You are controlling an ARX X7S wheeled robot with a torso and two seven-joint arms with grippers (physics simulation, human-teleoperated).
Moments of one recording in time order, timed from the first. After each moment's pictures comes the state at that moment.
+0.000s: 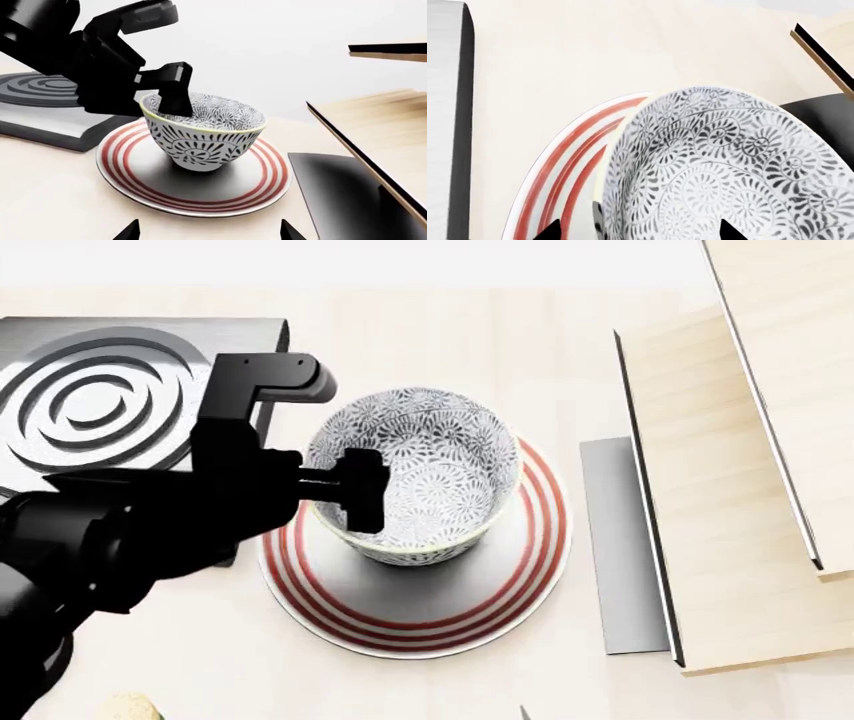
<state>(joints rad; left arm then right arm) -1.43 0.00 1.59 -1.29 -1.71 -0.34 0.12 0.01 0.39 -0.65 -0.24 0.05 -0.06 0.56</state>
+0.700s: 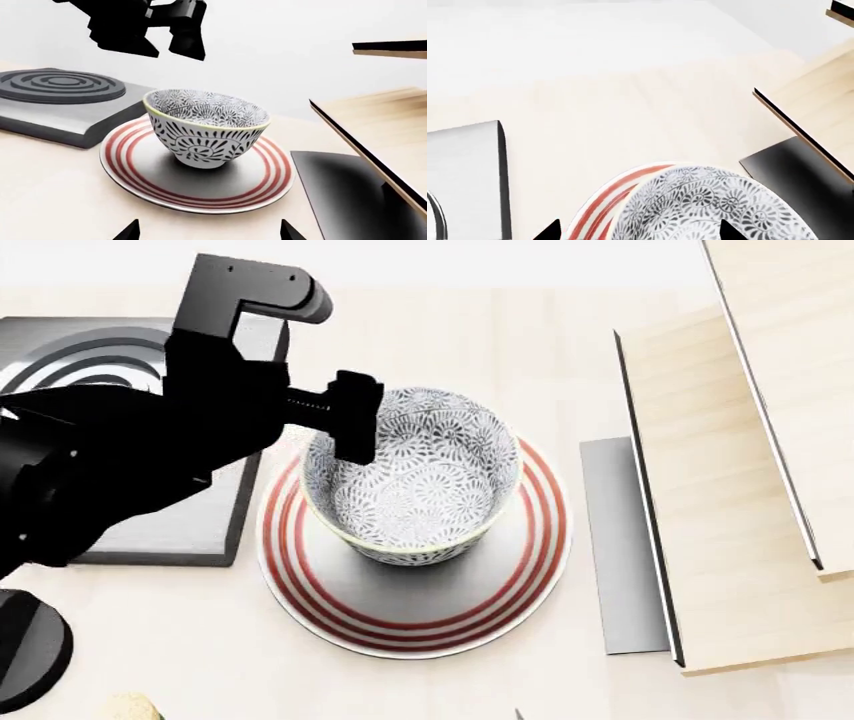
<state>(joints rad) -1.57 -0.15 1.62 -0.97 -1.68 -0.27 -0.02 0.01 0.39 -0.66 -0.23 0.05 -0.07 0.56</state>
